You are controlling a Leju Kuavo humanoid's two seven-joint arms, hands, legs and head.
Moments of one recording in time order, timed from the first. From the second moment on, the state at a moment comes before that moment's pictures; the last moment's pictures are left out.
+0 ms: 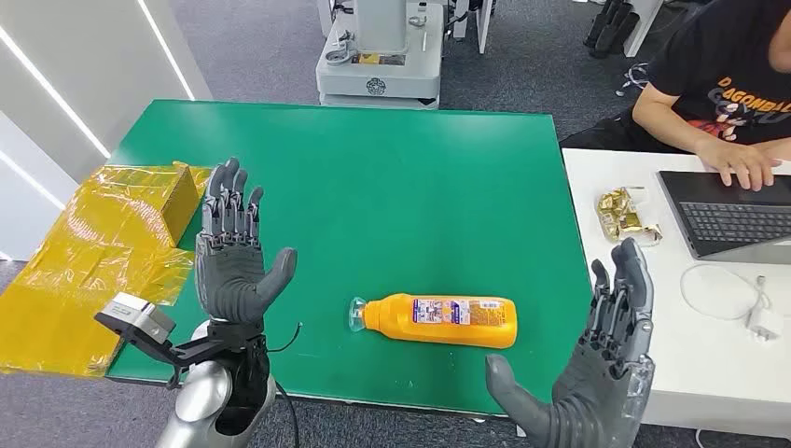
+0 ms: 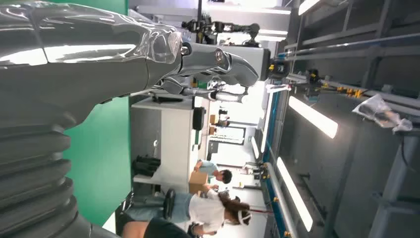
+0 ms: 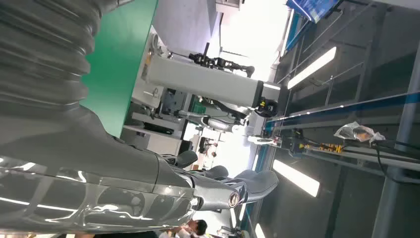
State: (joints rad) left arm -0.10 -0.05 -0.46 -1.79 0.22 0.24 -0.49; right arm 0.11 -0.04 0.51 -2.00 0.40 -0.53 -0.38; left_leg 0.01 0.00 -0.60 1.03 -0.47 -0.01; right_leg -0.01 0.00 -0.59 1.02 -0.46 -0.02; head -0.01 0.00
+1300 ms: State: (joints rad) left arm -0.10 -0.06 -0.45 -1.79 0.26 0.14 -0.50; right arm -0.53 -0.54 0.58 -1.51 0.54 0.48 -0.08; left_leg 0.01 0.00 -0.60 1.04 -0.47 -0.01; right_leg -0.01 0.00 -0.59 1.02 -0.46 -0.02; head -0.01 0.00
